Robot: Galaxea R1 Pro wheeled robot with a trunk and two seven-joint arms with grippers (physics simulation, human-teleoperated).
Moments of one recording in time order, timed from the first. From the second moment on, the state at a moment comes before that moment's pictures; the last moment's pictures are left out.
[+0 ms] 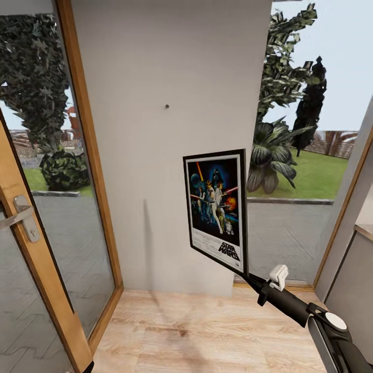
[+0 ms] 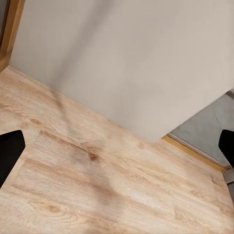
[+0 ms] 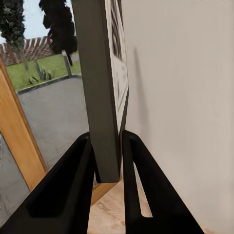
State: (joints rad) left arm -0.19 0.36 -0.83 -0.30 1.64 -0.52 -0.75; right arm -0.25 -0.15 -0.22 -1.22 -0.18 0.07 0.98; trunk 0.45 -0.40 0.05
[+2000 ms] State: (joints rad) left arm -0.19 0.36 -0.83 -0.30 1.51 -0.52 -0.84; right arm -0.84 -0.16 -0.08 -1.15 -0.36 0.68 1.24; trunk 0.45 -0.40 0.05
